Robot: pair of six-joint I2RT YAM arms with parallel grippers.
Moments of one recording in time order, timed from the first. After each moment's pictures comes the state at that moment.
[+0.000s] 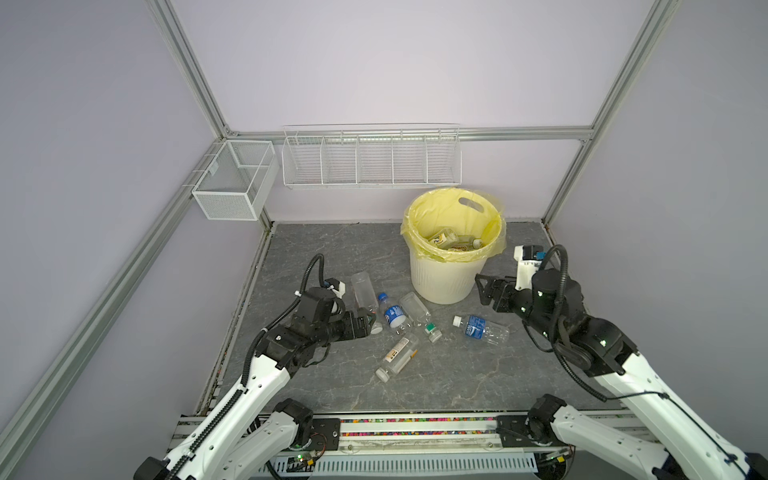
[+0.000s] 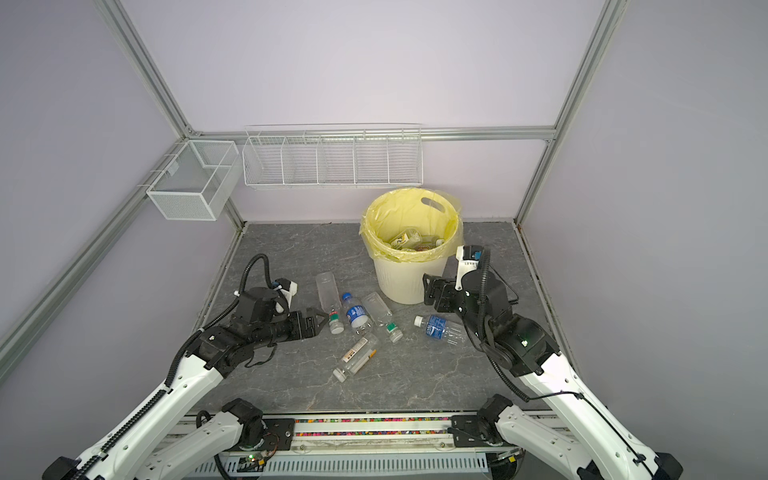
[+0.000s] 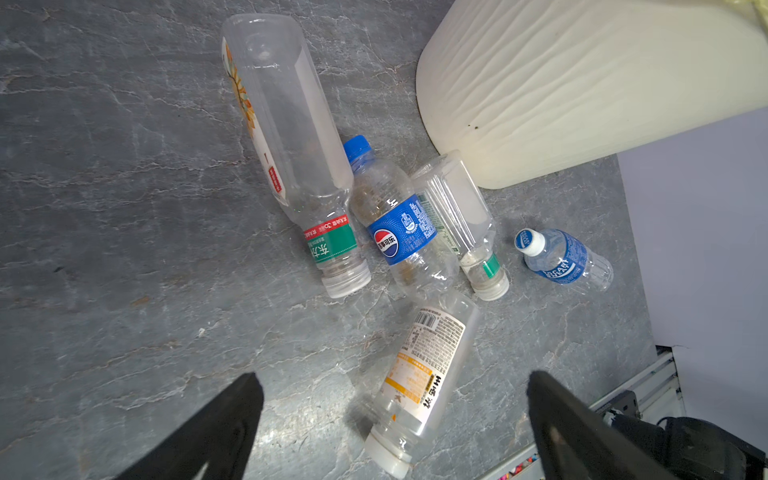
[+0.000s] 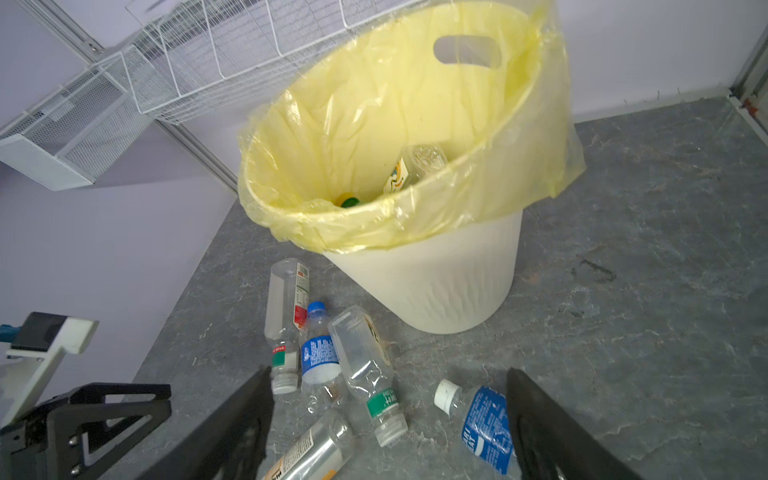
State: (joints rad) left arm -0.52 0.87 0.76 -0.66 0.19 -0.57; right arm 0.66 0.83 1.02 -0.65 0.26 0.55
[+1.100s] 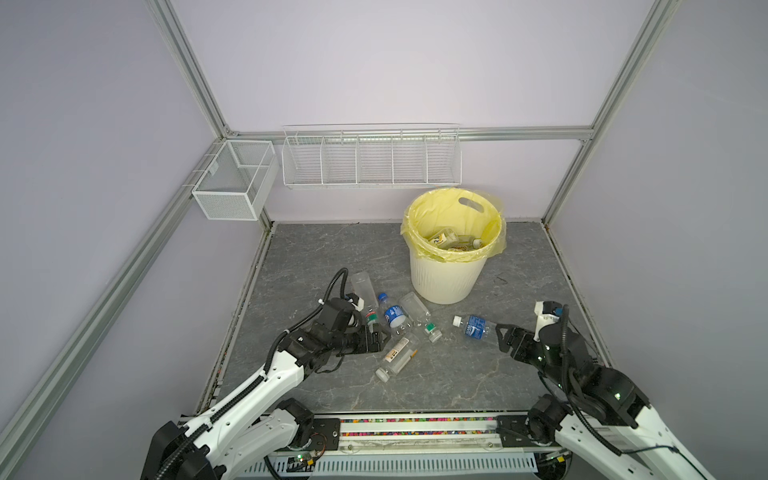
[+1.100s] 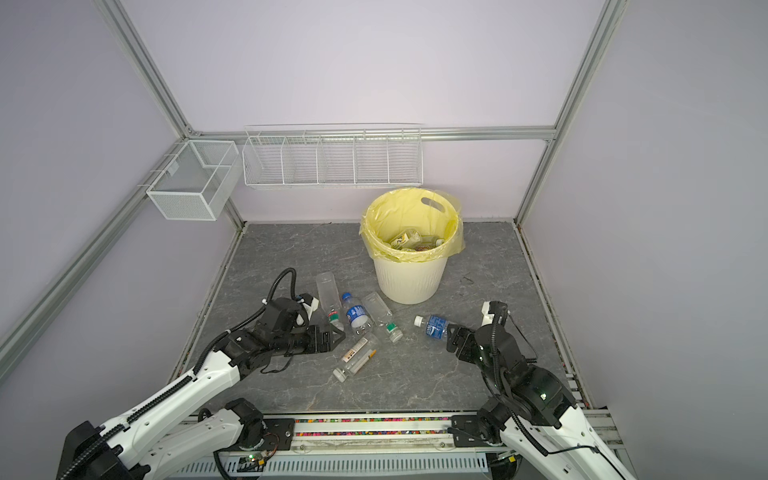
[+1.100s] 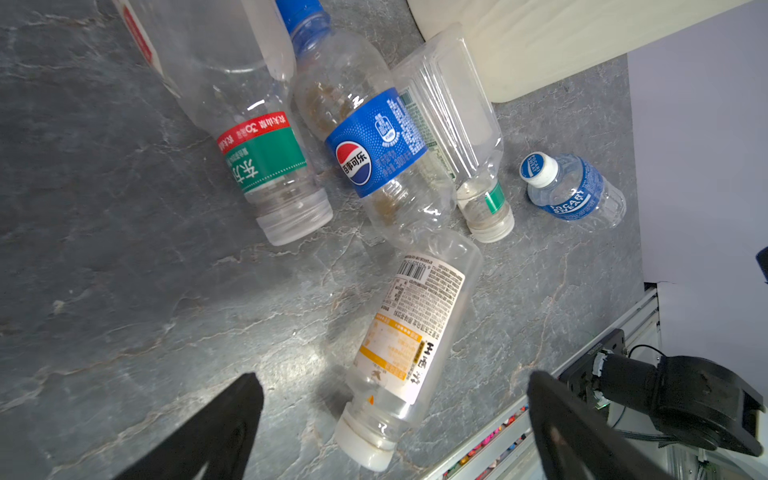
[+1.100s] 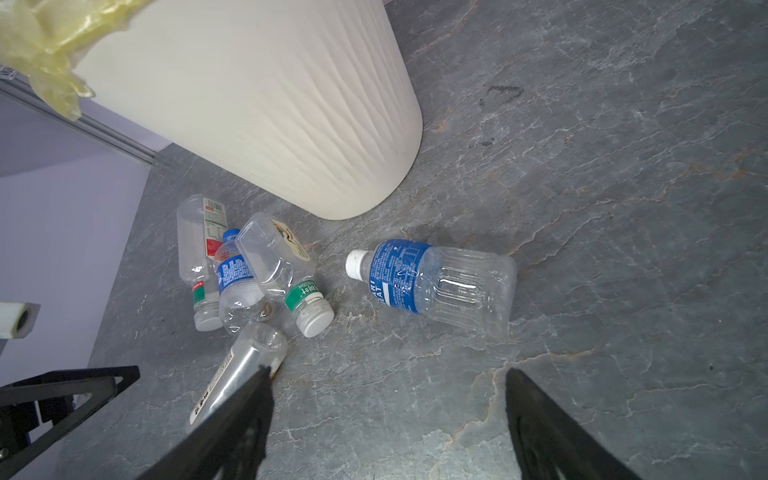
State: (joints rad) left arm -0.64 0.96 0.62 -0.51 0.26 -0.65; right arm 0.66 0.42 0.67 -0.90 0.30 0.81
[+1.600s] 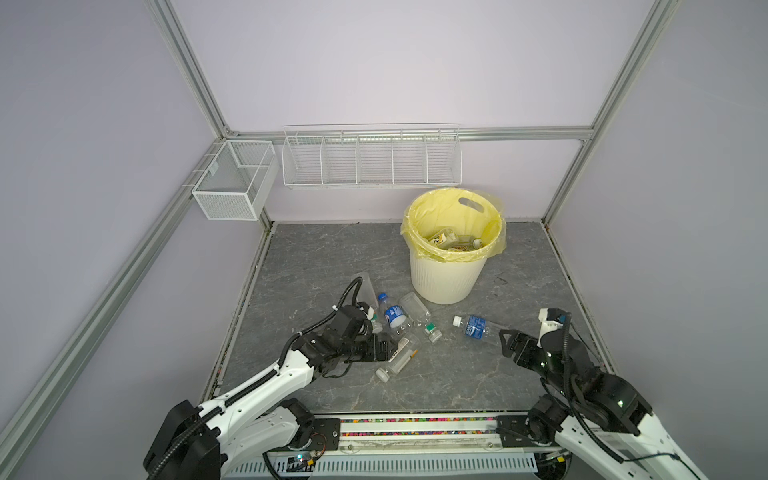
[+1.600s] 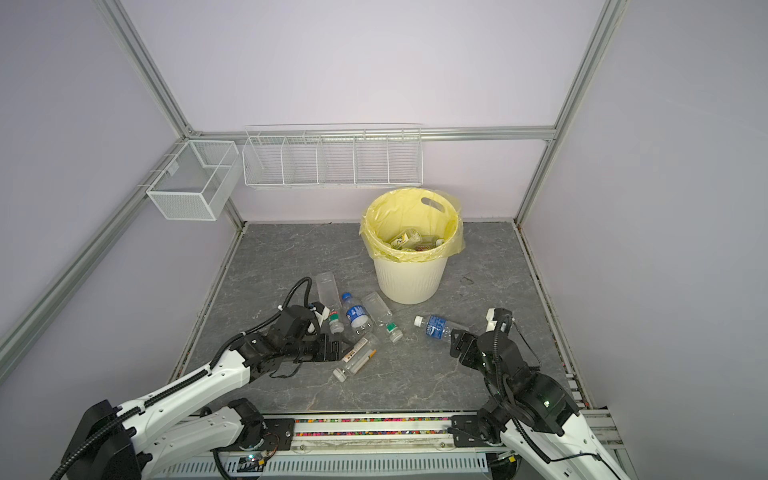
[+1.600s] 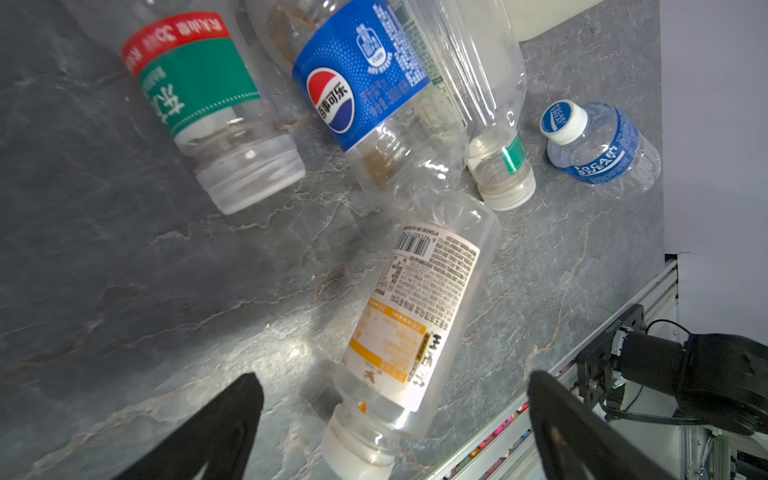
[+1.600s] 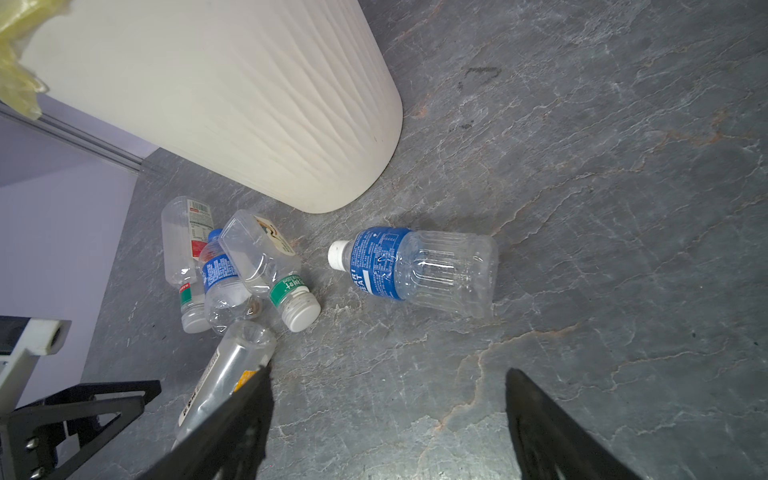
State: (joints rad) left arm -0.74 1.04 0.57 -0.42 0.25 -0.69; right arm 0.66 0.37 0.63 -0.94 0.31 0.86
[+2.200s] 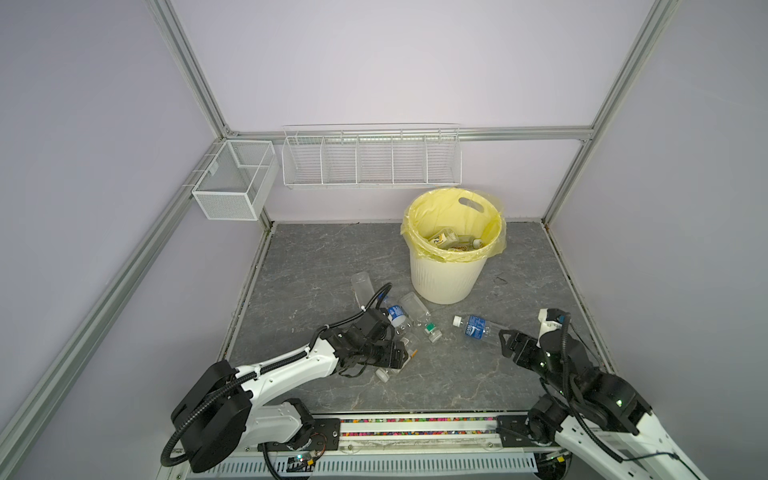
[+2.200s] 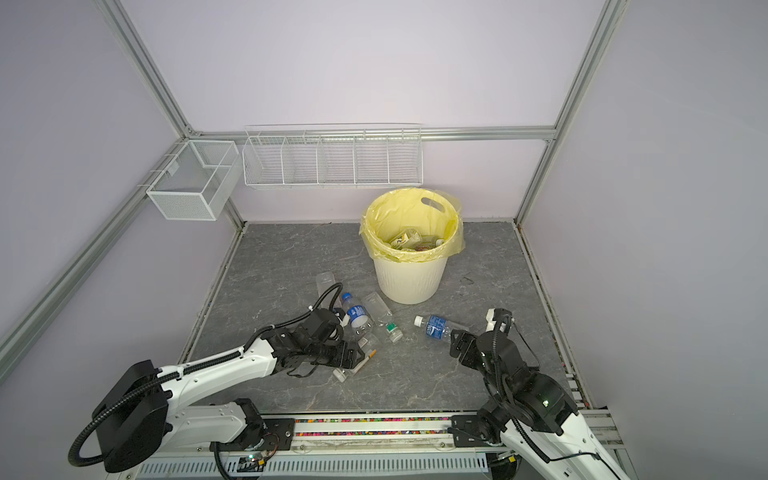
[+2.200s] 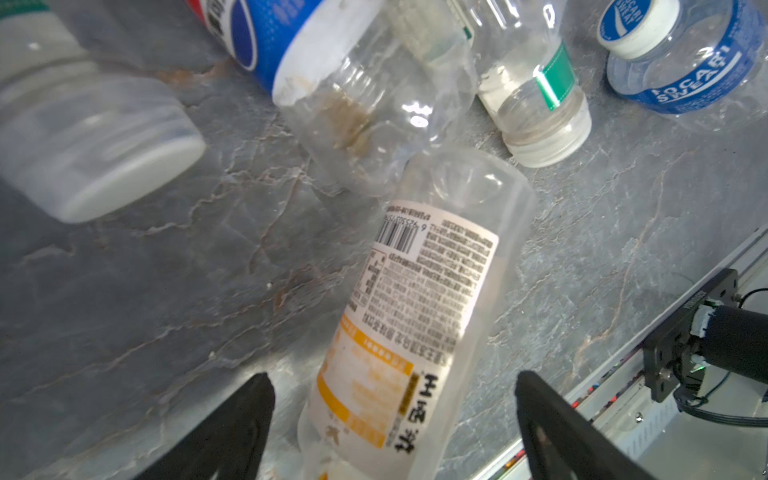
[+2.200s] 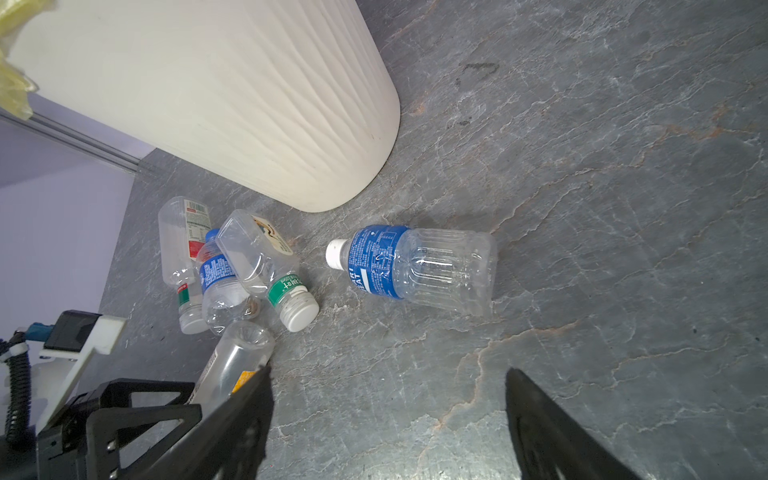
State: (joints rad) left arm -0.89 1.26 0.64 -0.40 0.16 -0.65; right arm 0.66 0.38 0.62 -0.94 0.31 0.86
